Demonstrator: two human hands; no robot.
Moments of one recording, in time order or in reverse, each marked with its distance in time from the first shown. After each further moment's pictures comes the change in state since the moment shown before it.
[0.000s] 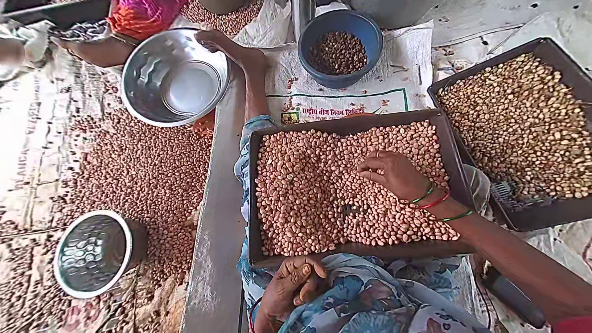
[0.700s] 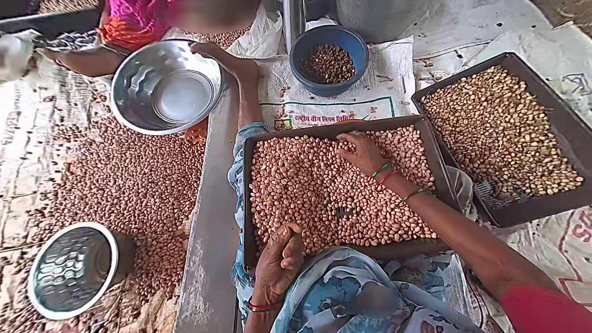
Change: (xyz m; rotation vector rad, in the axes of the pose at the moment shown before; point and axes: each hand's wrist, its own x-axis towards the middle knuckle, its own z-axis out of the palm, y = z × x) left_hand 0.038 0.018 -0.001 -0.325 0.241 0.152; right_hand 0.056 0.025 0.024 0.033 0.095 0.274
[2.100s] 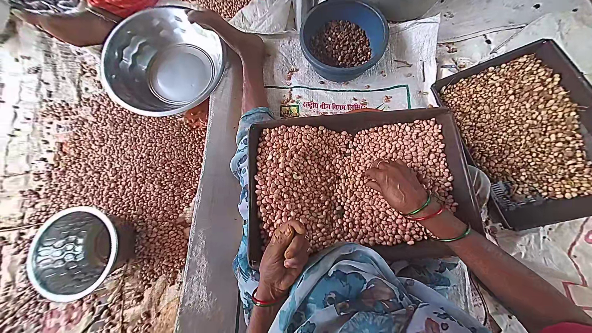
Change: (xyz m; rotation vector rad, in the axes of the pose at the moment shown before) left_hand -0.001 0.003 -0.007 -0.048 -0.093 0.039; right_hand -0.076 -0.014 -0.012 -0.402 -0.221 -0.116
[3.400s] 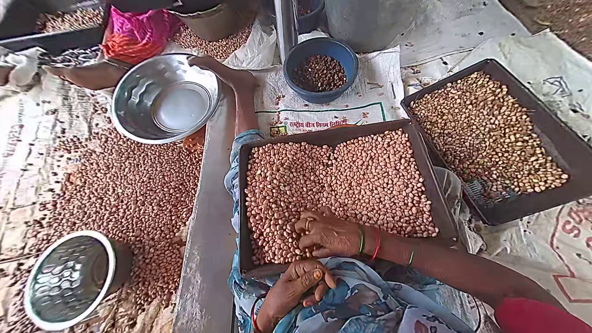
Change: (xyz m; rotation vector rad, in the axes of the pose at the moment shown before) left_hand -0.020 -0.020 0.002 0.624 -0.254 -0.365; right_hand 0.005 -0.082 0.017 0.517 -0.401 -0.551
